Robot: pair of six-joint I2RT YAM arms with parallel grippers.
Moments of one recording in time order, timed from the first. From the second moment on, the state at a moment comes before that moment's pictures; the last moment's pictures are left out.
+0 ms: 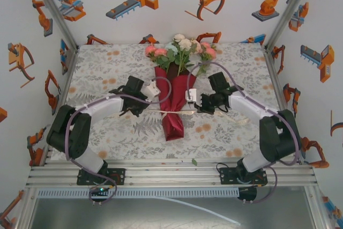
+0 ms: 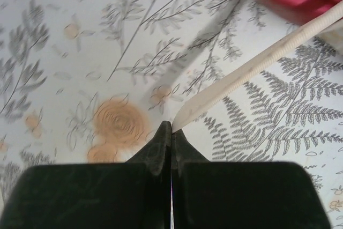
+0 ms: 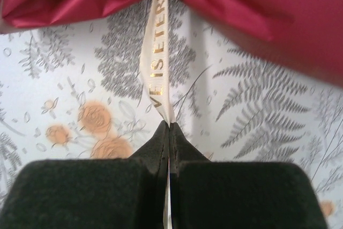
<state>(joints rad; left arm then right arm) -0.53 1.58 0.92 -0.39 0.06 0.41 0.39 1.51 0.95 -0.56 -0.60 -1.07</state>
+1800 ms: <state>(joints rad) -0.49 1.16 0.80 -0.24 0.36 0.16 0.55 1.67 1.13 -0.58 -0.63 -0.94</state>
